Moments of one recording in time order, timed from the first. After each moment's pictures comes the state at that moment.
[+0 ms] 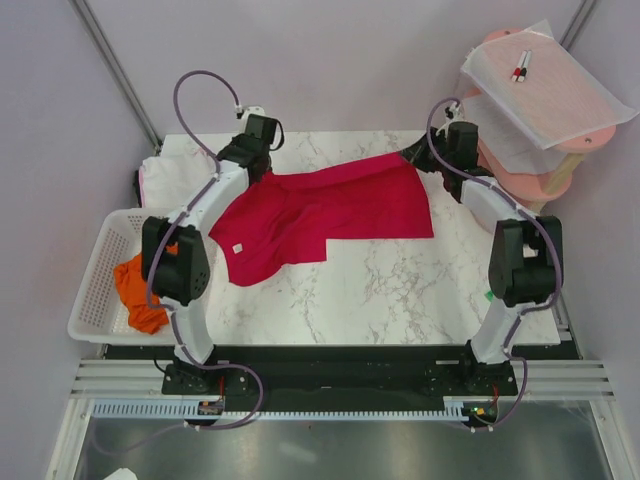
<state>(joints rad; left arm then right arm) -0.34 1.94 1.70 -0.53 -0.55 -0.27 0.08 1.88 1.36 0.12 -0.32 0.60</state>
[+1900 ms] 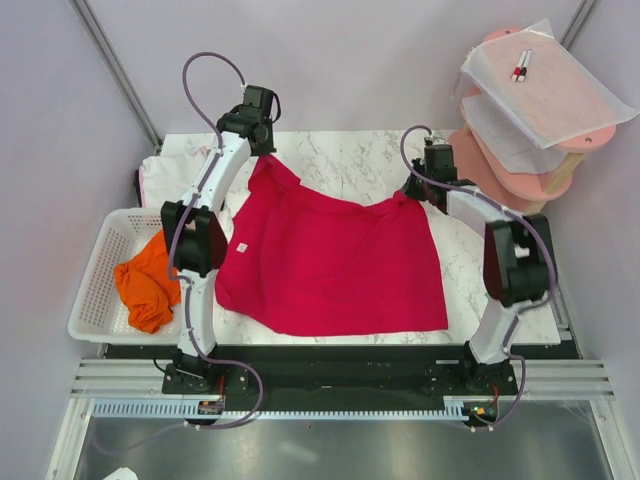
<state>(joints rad) -0.29 2.16 2.20 -0.85 -0.29 -0.22 0.18 1.75 1.21 -0.09 -0.04 0.41</state>
